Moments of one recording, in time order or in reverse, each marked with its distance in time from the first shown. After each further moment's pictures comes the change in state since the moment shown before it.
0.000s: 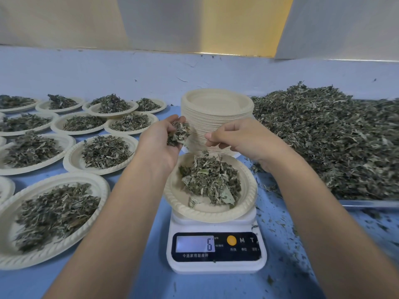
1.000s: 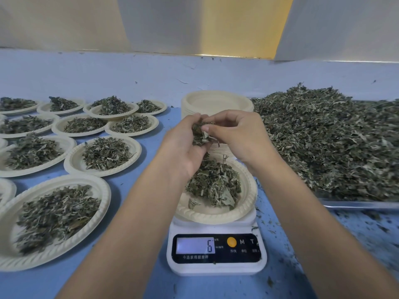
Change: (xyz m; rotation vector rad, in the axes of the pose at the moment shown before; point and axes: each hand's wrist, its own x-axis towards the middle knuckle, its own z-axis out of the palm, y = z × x) left_hand -0.021 -0.017 0.026 0.046 -0.206 -0.062; right_hand 0.006 0.002 0.018 0.282 0.276 -0.225
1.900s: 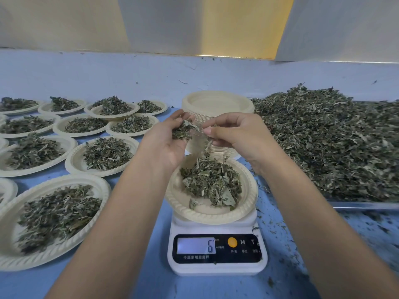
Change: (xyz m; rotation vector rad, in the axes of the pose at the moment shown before) left_hand 0.004 0.022 -0.017 -0.156 0.067 0.037; right_hand -0.003 -0.008 -0.006 0.110 -0.129 0.137
